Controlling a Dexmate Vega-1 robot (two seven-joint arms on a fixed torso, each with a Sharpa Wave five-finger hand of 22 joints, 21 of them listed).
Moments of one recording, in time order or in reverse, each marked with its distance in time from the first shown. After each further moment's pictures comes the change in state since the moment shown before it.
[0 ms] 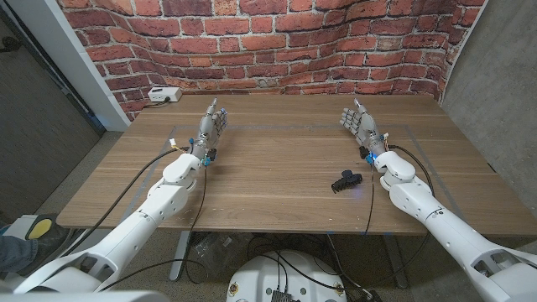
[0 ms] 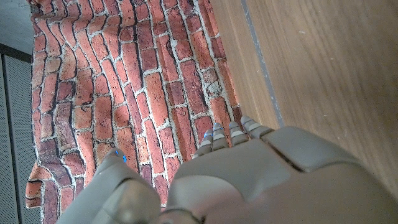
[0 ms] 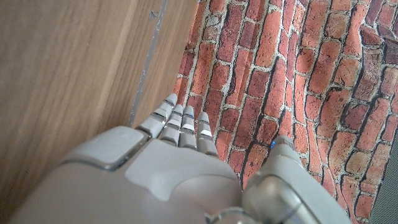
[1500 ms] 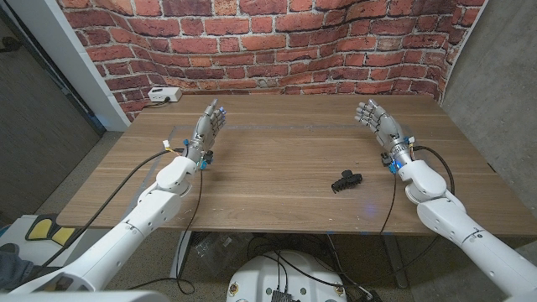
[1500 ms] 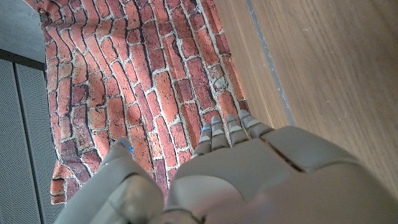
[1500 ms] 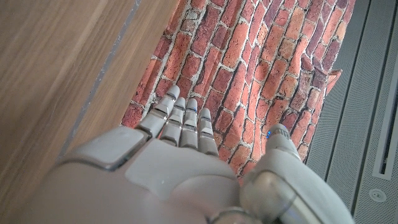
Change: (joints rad) left arm 0.119 0.073 -0.039 -0.197 0.024 0.026 0.096; left_hand 0.072 0.056 0.019 -0.020 0.008 0.102 0.002 0.033 0.000 0.113 -0.010 0.027 0.000 0.104 -0.011 0.019 0.000 0.083 0.015 0.033 0.000; right arm -0.223 -0.171 0.108 -0.213 -0.090 0.203 -0.017; right_hand 0.101 0.032 0.034 -0.049 0.000 0.063 -0.071 0.011 0.004 0.099 -0.082 0.009 0.005 0.092 -0.035 0.000 -0.003 0.086 -0.007 0.000 0.000
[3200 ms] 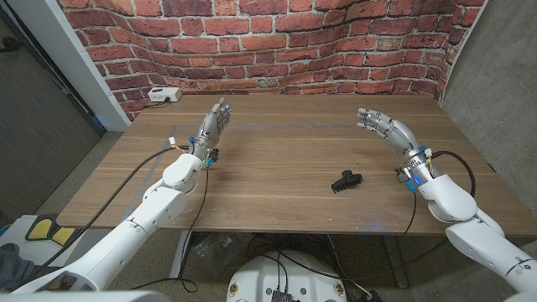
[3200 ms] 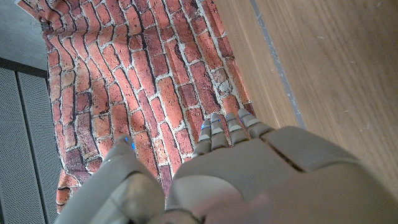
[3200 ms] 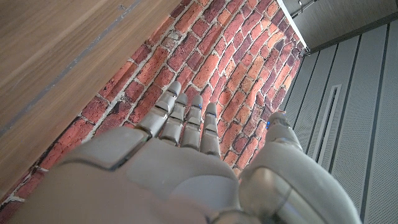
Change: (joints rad) left arm -0.014 -0.007 0.020 -0.048 0.046 0.042 0.052; left_hand 0.029 0.019 0.004 -0.004 -0.012 0.031 0.005 0.004 0.005 0.028 -0.004 0.006 0.000 0.025 0.000 0.000 0.000 0.016 0.005 0.000 0.000; right arm -0.242 -0.103 0.136 -0.190 -0.224 0.130 -0.051; right_hand 0.098 0.011 0.018 -0.018 -0.001 0.083 -0.058 0.014 0.005 0.073 -0.055 0.007 0.000 0.066 -0.005 -0.005 0.000 0.057 0.007 -0.006 0.000
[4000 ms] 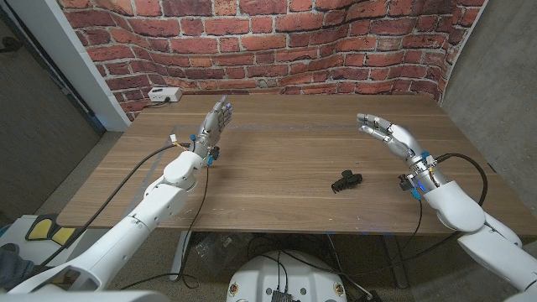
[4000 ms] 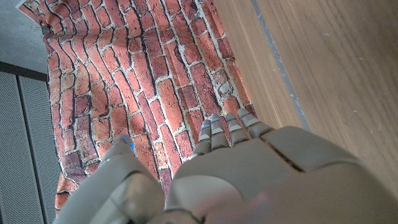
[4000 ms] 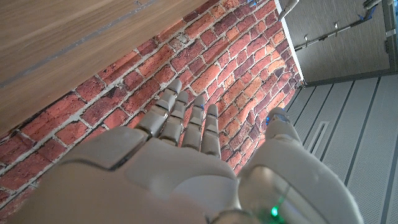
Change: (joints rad) left arm -0.030 -0.005 0.009 0.033 0.004 0.001 -0.022; left_hand 0.010 -0.008 -0.003 -0.003 -0.008 0.005 -0.005 0.000 0.000 0.000 0.000 0.000 0.000 0.005 -0.005 -0.006 0.000 0.001 0.006 -0.006 0.000; right arm -0.124 -0.003 0.109 -0.112 -0.253 -0.050 -0.109; right_hand 0.054 -0.002 0.017 -0.011 0.000 -0.009 -0.019 -0.008 0.000 0.002 -0.044 -0.005 0.000 0.027 -0.009 0.000 0.000 0.034 0.002 0.000 0.000
